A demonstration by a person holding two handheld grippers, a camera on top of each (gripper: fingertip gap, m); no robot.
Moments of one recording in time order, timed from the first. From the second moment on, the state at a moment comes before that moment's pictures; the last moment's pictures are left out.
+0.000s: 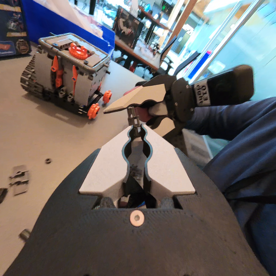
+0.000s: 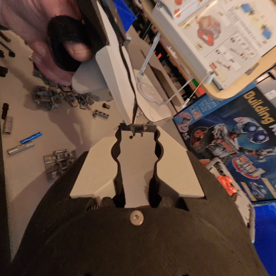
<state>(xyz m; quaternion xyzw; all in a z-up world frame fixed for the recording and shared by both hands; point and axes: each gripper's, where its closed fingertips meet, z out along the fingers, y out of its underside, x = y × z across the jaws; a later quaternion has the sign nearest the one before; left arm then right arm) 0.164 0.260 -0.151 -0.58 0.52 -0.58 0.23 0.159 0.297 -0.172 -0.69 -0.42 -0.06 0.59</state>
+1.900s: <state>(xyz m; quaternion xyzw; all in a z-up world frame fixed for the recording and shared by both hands) 0.123 0.228 -0.261 -0.49 0.80 -0.25 0.23 0.155 0.215 -0.257 -0.80 -0.56 0.12 0.21</state>
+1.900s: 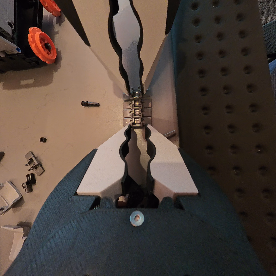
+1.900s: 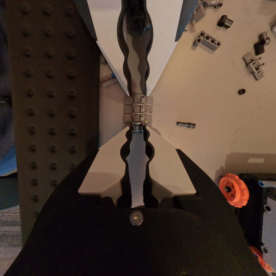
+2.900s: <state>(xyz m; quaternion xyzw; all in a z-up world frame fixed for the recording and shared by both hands) 0.123 0.227 -0.262 -0.48 0.81 -0.24 0.24 0.155 0.218 -0.256 -0.79 -0.55 0.14 0.23</state>
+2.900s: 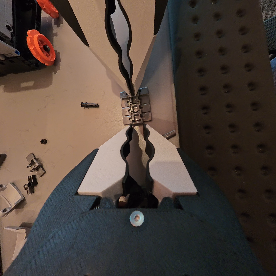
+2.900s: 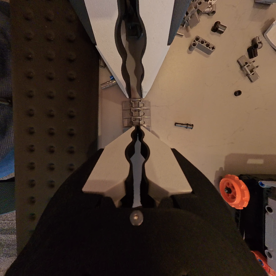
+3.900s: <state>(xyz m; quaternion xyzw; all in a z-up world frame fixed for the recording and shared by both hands) 0.065 0.314 -0.233 -0.56 0.77 -0.13 0.28 0.147 0.220 -0.247 -0.79 -0.59 0.10 0.10</state>
